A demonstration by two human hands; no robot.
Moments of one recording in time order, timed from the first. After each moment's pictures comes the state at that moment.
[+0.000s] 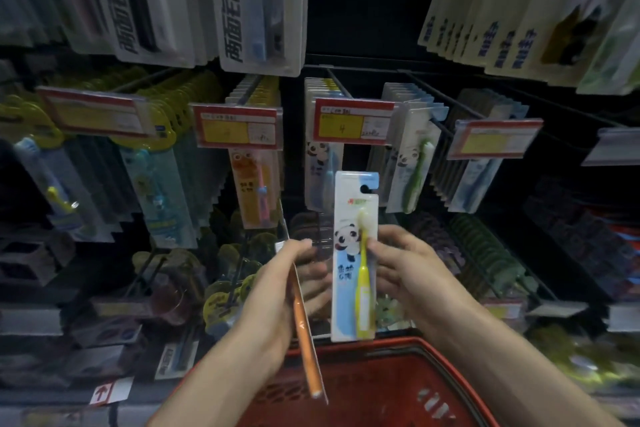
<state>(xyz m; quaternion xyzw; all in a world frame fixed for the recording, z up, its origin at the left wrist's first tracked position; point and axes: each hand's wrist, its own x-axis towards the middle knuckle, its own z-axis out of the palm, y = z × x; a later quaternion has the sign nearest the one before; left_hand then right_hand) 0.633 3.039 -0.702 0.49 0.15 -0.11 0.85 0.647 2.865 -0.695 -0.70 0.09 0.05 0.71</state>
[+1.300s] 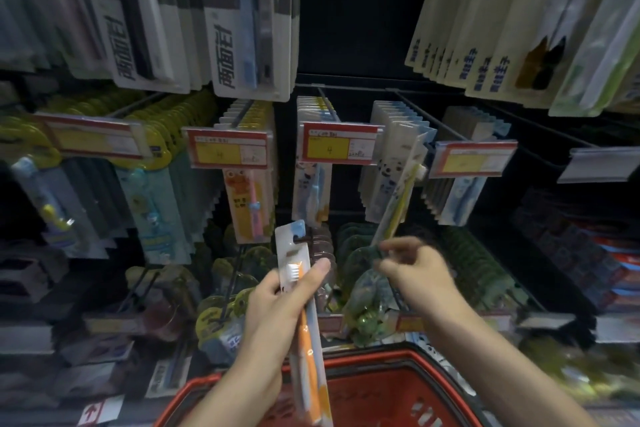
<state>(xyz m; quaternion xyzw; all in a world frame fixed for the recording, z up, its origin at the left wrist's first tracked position) 0.620 3.029 -0.706 0.65 0.14 -0.03 0.74 0.655 2.847 -0.694 -0.80 0.15 -0.05 0.58</state>
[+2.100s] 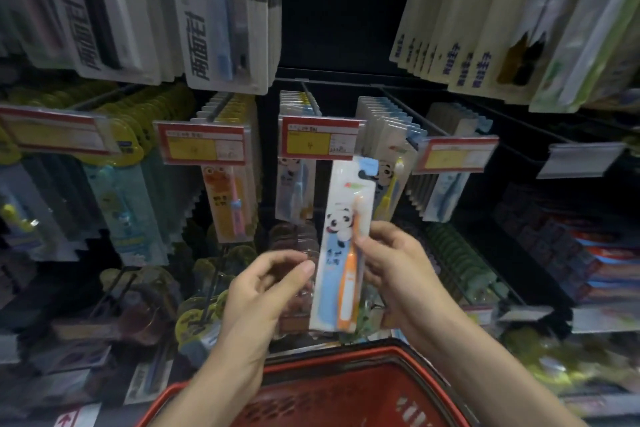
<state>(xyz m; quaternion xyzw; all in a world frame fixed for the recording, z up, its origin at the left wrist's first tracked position) 0.633 3.031 -0.713 0.62 0.04 0.00 0.78 0.652 2.855 -0.685 -0.67 0.06 -0.02 0.74</state>
